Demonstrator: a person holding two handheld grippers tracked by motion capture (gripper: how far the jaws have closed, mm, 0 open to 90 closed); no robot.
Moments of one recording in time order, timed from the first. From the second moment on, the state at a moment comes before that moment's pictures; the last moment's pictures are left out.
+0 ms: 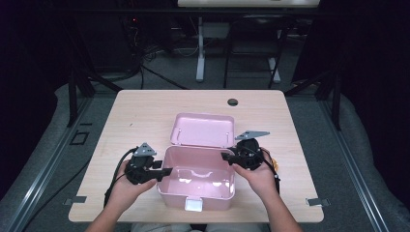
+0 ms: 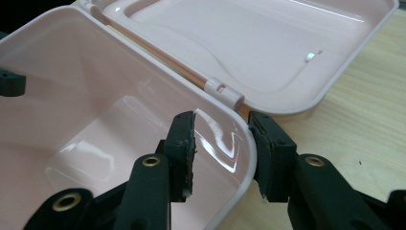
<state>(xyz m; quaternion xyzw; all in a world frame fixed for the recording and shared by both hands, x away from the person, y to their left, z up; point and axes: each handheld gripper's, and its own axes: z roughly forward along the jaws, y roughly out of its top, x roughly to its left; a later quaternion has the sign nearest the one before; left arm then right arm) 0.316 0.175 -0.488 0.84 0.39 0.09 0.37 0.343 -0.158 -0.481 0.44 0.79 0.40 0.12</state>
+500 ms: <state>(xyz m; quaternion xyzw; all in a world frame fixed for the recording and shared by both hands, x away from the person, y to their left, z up) 0.313 0.179 -0.484 0.83 0.38 0.07 0.39 0.350 -0.164 -0.475 0.44 0.78 0.43 0.10</state>
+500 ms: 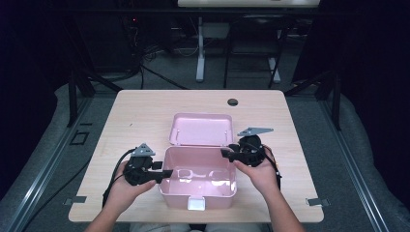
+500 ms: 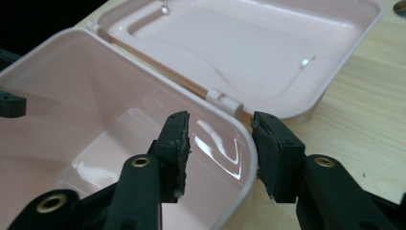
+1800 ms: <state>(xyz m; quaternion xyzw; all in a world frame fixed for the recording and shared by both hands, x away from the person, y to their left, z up) 0.319 0.205 -0.473 0.81 0.38 0.09 0.44 0.369 -0.213 -0.464 0.47 0.81 0.31 0.14</state>
